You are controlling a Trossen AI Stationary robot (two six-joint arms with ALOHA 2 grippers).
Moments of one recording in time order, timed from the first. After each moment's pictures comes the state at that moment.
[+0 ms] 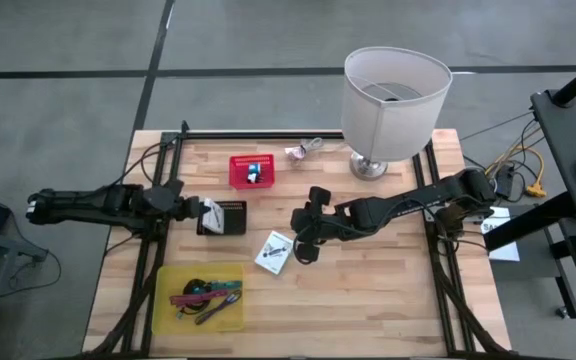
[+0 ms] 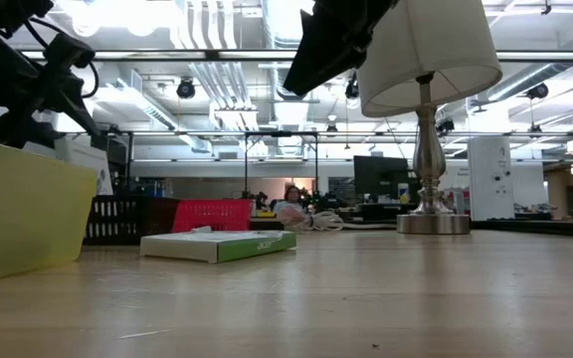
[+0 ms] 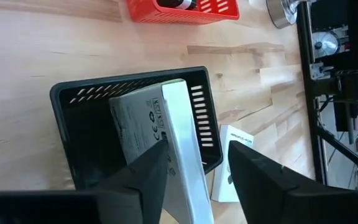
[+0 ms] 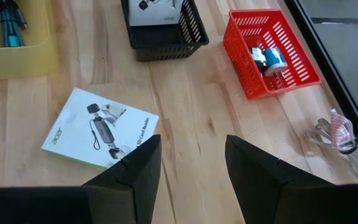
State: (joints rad) left arm -0.02 0.40 0.41 -0.79 -0.26 -1.40; right arm 0.20 1.75 1.42 -0.57 0.45 0.23
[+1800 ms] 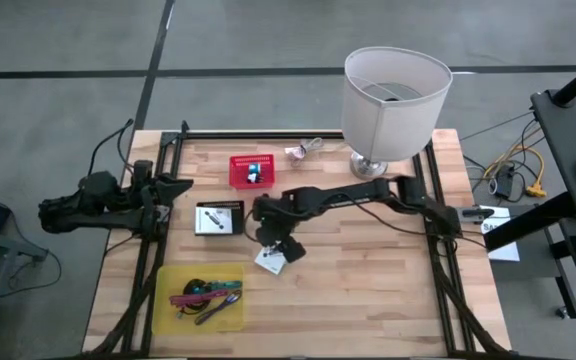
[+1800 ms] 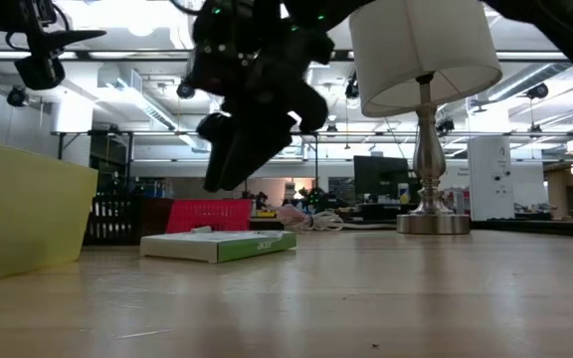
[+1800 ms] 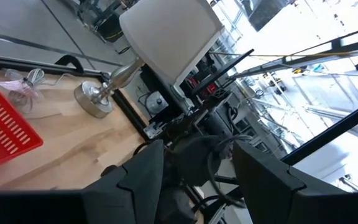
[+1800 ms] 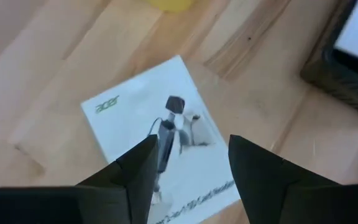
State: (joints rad) left arm -0.02 0.07 0.46 -0.36 -0.27 -0.90; right arm 0.02 2.26 1.87 -0.73 -0.26 -0.48
